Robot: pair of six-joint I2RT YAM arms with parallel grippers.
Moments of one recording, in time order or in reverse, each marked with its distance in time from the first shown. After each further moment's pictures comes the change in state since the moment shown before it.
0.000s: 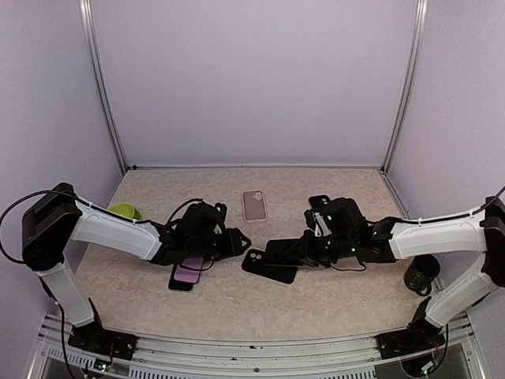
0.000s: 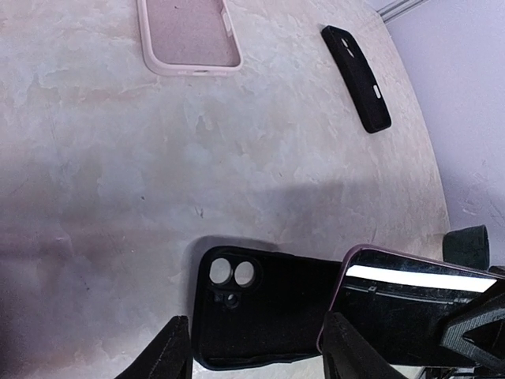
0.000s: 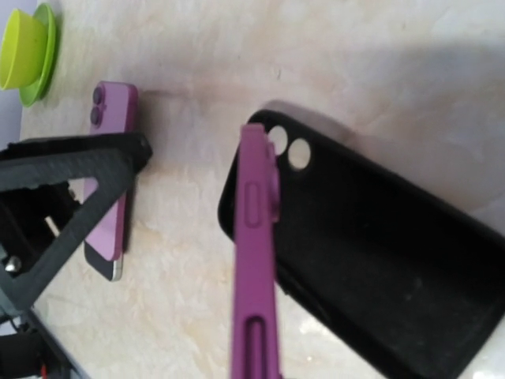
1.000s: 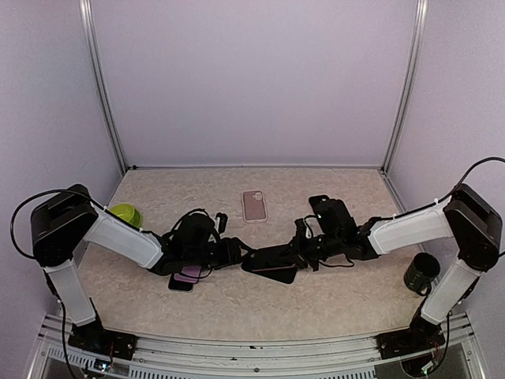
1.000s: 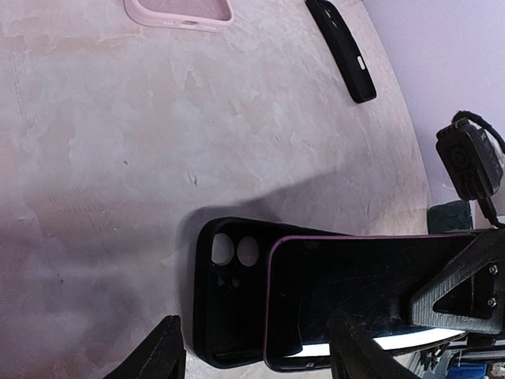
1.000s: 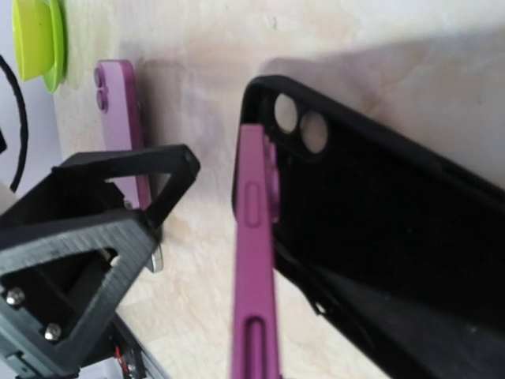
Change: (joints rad) left arm 0.032 0.066 -0.120 0.246 0.140 0.002; right arm -0.083 0.221 0.038 0.173 -0.261 0.171
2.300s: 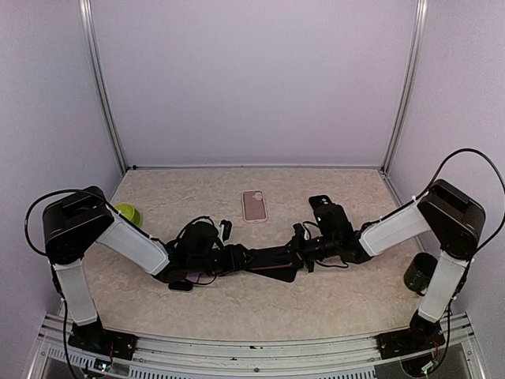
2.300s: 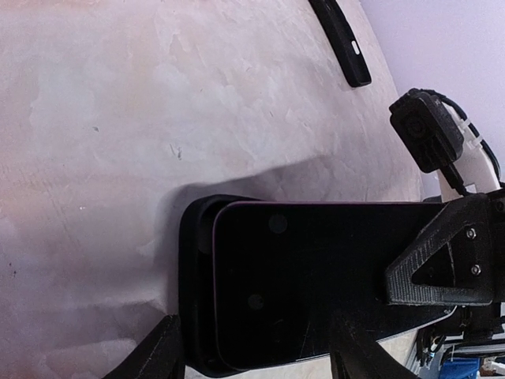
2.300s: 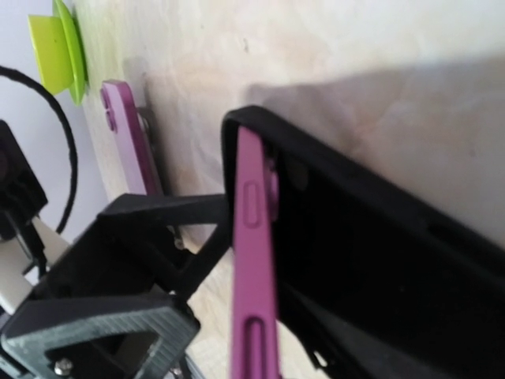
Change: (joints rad) left arm -0.029 0.087 -0.018 0.129 0.025 -0.054; right arm -0.047 0.147 -0.016 0.214 -0.124 0.129
